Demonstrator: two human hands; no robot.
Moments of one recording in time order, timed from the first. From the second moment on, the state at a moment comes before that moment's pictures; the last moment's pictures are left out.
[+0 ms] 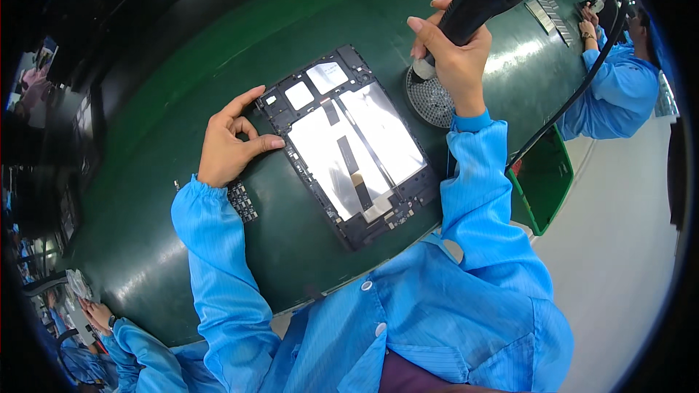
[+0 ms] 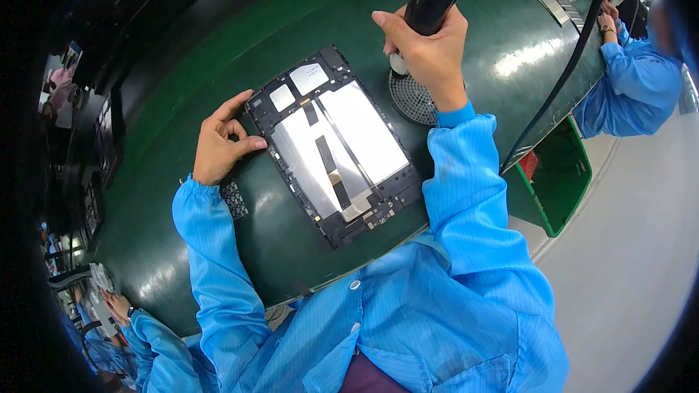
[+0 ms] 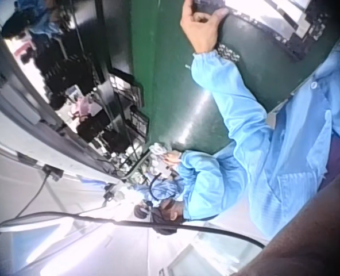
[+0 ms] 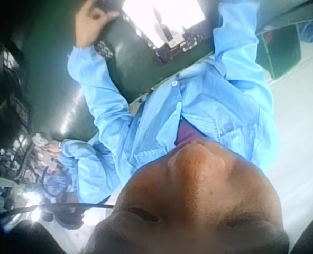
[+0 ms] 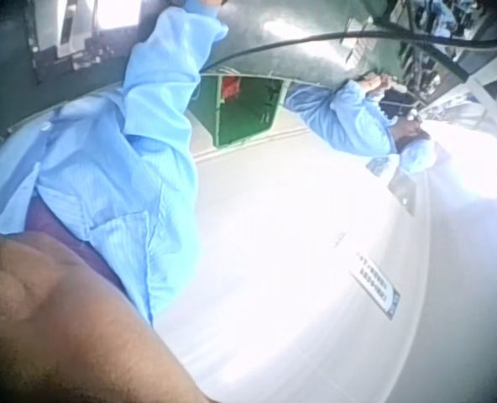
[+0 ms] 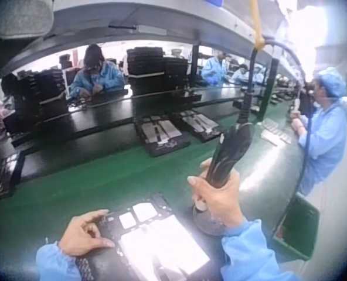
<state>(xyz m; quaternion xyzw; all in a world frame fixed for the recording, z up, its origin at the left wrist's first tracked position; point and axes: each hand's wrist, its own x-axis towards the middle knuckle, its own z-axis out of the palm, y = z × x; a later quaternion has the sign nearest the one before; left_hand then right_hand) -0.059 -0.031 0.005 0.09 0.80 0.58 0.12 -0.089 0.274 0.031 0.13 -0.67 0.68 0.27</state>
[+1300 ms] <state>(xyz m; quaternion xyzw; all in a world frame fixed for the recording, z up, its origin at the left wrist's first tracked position) -0.061 -0.040 -0.007 0.14 0.82 0.54 0.07 -0.055 0.142 0.066 0.30 -0.60 0.73 0.10</state>
